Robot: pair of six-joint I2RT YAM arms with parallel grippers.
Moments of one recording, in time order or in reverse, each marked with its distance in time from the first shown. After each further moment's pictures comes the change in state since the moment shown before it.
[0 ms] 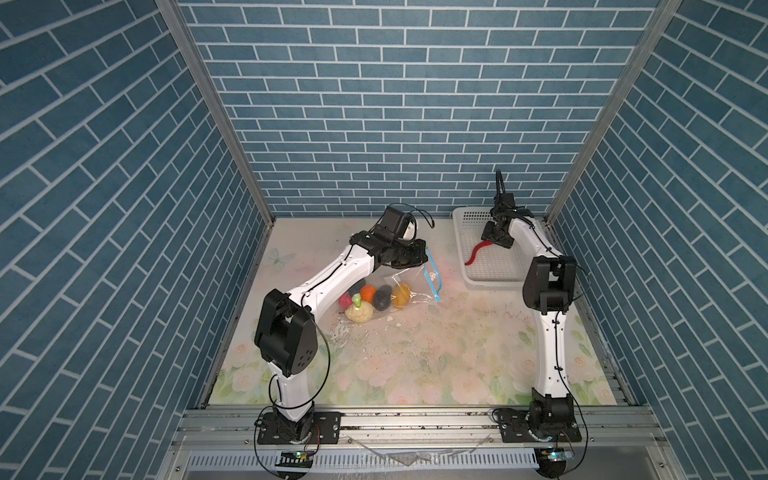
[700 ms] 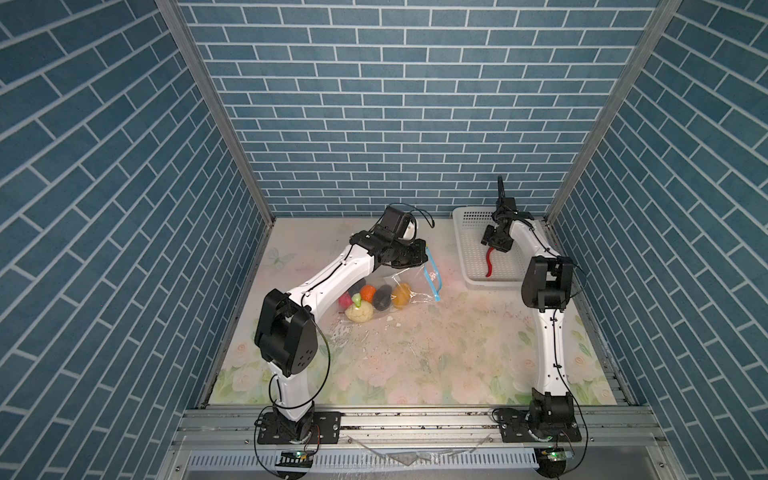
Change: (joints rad) left arm 0.000 0.000 0.001 0.000 0.000 0.002; right arm -0.027 0.064 0.040 -0.024 -0.132 0.006
